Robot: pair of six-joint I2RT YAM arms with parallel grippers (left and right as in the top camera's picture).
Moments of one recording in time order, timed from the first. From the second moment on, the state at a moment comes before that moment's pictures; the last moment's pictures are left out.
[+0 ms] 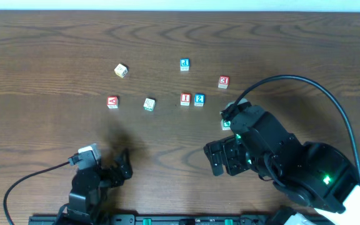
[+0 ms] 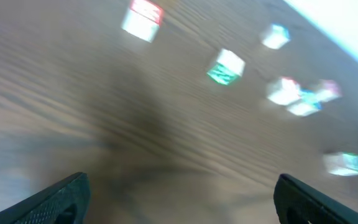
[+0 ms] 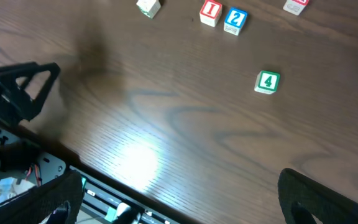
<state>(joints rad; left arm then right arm) -0.28 0.01 0.17 -0.71 -0.01 -0.67 0.82 1.12 1.41 -1.30 0.05 0.48</state>
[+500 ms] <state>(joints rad) -0.28 0.12 0.31 -0.67 0.06 -0.60 0.82 1.12 1.41 -1.20 0.05 0.47</state>
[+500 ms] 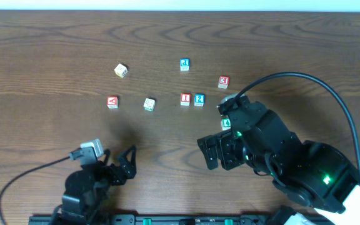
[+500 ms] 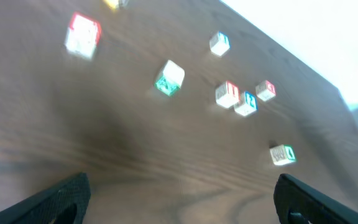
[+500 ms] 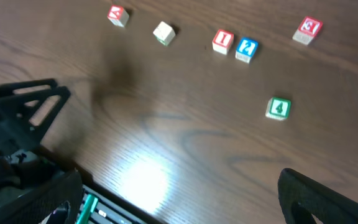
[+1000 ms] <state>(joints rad) -0.27 1.20 1.00 -0.77 -0.33 -0.34 0.82 1.11 1.41 -1.12 0.12 0.44</state>
